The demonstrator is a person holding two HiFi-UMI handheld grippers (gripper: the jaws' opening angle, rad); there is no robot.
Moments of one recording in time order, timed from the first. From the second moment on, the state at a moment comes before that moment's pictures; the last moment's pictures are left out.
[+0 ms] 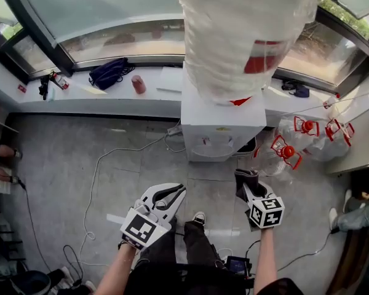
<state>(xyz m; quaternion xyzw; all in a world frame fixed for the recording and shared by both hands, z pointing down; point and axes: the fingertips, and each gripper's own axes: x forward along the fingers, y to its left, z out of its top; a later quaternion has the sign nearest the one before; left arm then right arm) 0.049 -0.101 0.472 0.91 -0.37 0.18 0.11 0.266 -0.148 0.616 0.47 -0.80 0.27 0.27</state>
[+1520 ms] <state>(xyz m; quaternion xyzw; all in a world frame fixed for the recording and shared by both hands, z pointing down) -0.088 0.101 0.361 0.94 -0.31 0.11 0.08 0.035 0.082 0.389 0.48 -0.84 0.22 0.12</state>
